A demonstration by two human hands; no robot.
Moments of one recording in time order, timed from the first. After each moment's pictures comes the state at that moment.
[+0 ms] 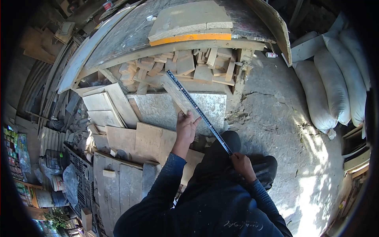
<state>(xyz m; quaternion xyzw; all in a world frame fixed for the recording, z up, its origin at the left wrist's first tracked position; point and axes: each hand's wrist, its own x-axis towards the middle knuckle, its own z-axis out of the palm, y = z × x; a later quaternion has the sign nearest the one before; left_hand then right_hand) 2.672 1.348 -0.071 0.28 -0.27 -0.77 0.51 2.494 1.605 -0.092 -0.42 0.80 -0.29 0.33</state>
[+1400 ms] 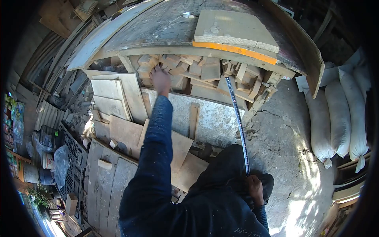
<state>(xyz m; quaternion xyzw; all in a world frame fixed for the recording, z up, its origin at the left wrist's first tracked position) 2.774 1.053 -0.028 0.63 -0.65 0.08 0.42 2.465 1.658 -0.108 -0.47 0.78 -0.30 0.28</state>
